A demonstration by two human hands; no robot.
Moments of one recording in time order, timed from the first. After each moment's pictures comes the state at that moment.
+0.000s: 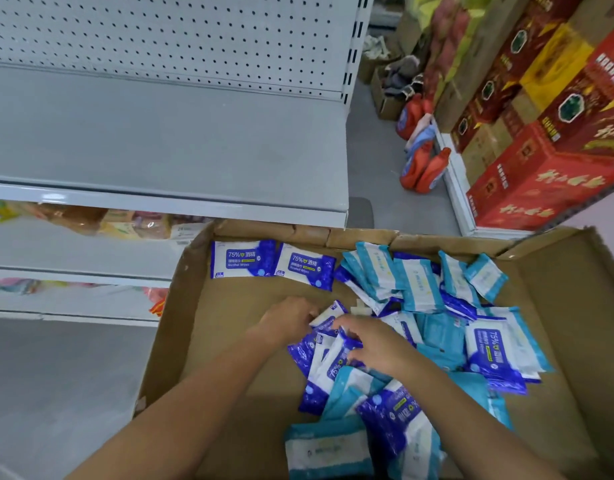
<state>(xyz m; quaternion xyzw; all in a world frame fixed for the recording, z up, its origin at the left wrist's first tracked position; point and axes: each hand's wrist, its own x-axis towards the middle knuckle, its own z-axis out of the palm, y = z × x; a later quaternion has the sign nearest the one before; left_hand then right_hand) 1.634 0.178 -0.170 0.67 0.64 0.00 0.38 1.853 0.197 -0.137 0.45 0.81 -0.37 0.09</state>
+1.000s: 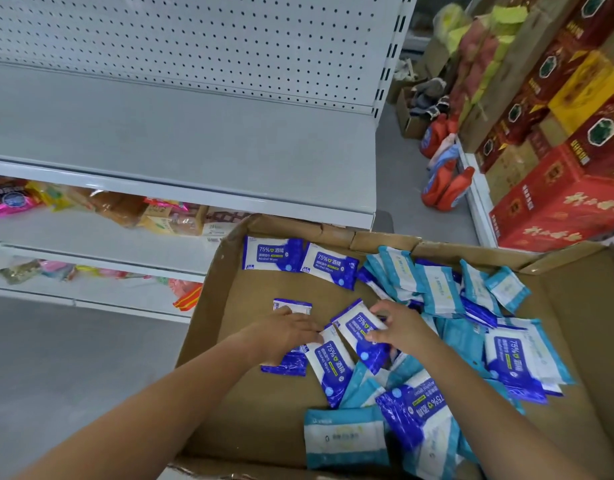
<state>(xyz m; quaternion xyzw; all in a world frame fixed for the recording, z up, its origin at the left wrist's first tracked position) 1.582 0.110 -0.152 0.84 0.47 -0.14 0.22 1.850 0.207 -0.123 0.57 0.69 -0.44 0.05</state>
